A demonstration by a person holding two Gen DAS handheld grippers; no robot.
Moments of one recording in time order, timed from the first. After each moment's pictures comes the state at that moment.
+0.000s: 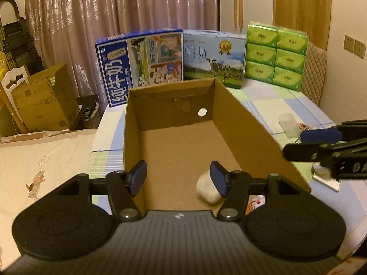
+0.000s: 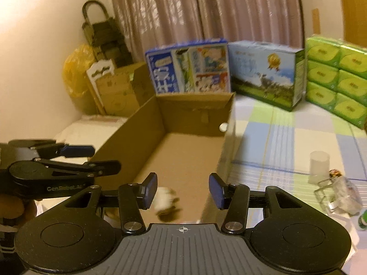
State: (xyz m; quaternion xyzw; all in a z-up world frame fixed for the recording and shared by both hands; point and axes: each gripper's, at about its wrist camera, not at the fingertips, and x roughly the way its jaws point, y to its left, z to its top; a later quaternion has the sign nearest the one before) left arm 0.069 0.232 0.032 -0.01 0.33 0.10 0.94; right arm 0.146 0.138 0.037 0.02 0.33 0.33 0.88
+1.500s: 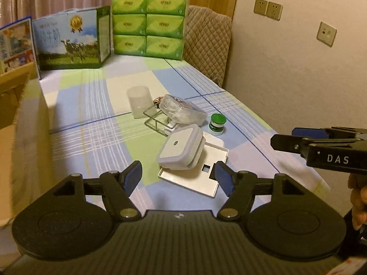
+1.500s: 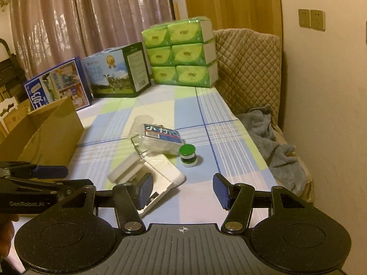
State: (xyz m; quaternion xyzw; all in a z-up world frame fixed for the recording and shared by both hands) left arm 0.150 -0.003 -0.041 -0.01 0.36 -0.13 0.92; right arm 0.102 -0.127 -0.012 0.07 0.34 0.08 0.94
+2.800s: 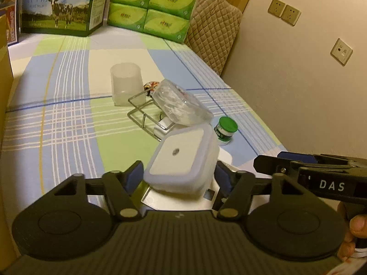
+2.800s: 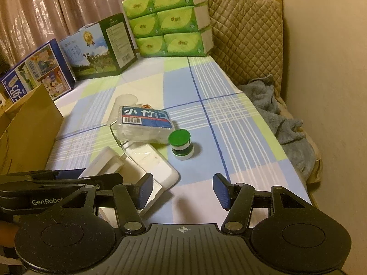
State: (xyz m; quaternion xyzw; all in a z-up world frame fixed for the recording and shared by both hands) left arm 0.223 -0.001 -0.090 -0.10 0.40 -0.15 0.90; right arm 0.171 -0.125 -0.054 0.10 0.40 0.07 0.91
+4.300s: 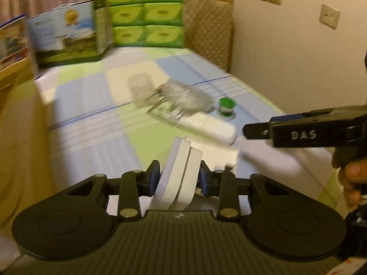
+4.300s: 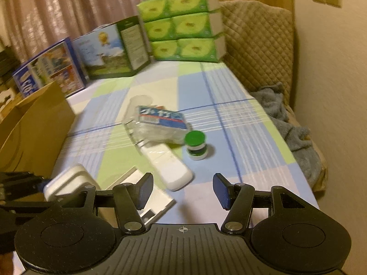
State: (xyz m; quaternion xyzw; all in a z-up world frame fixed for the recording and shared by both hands) left arm 0.150 0.003 -0.062 0.02 0.38 -0.11 0.92; right arm 0.157 -0.110 -0.051 0.08 0.39 0.10 0.91
